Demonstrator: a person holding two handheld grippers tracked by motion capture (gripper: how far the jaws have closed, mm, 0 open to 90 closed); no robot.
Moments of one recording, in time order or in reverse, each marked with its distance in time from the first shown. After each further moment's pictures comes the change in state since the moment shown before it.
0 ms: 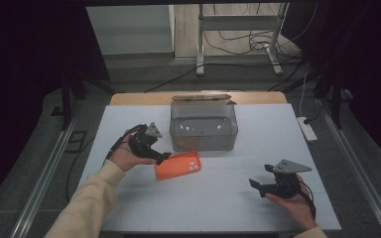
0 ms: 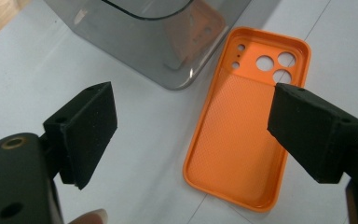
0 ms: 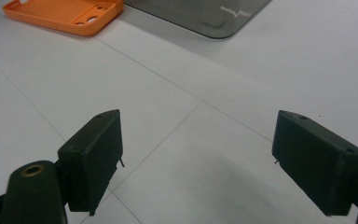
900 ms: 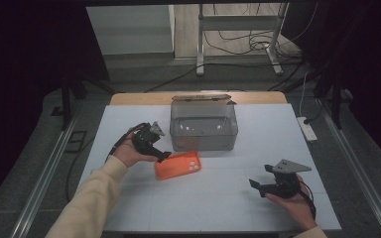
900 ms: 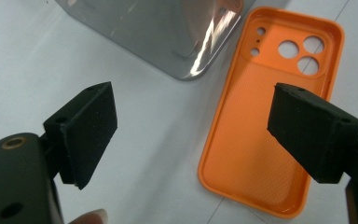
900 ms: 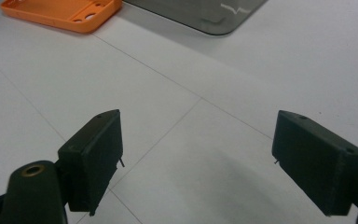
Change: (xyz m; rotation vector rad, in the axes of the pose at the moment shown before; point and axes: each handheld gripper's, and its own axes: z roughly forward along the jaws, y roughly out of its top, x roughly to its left) left arm 0.011 0.002 0.020 0.074 -0.007 0.002; right arm -0.001 -0.001 0.001 0.012 0.000 0.005
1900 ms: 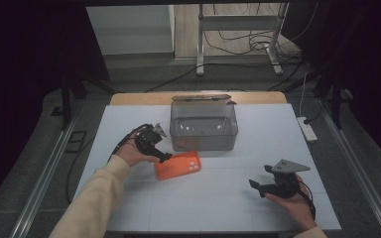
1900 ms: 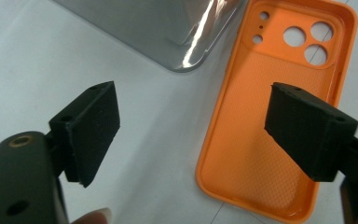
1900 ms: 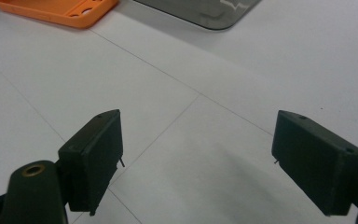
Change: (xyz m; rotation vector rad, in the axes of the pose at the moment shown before) left arm 0.005 0.000 0.016 0.045 -0.046 -0.002; right arm 0.000 -0.001 0.002 0.018 -0.002 0.001
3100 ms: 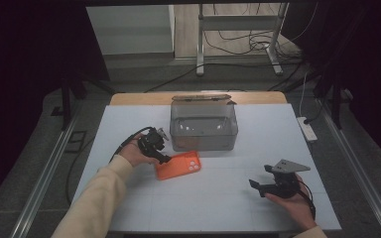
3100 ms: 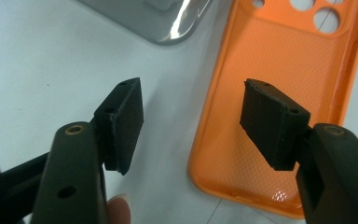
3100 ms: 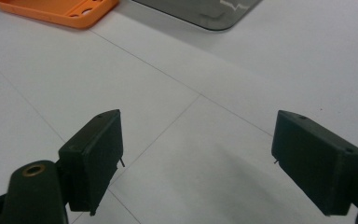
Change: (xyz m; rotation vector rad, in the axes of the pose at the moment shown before) left arm 0.004 -0.003 0.020 0.103 -0.077 0.014; right arm 0.000 0.000 0.000 0.001 -0.004 -0.004
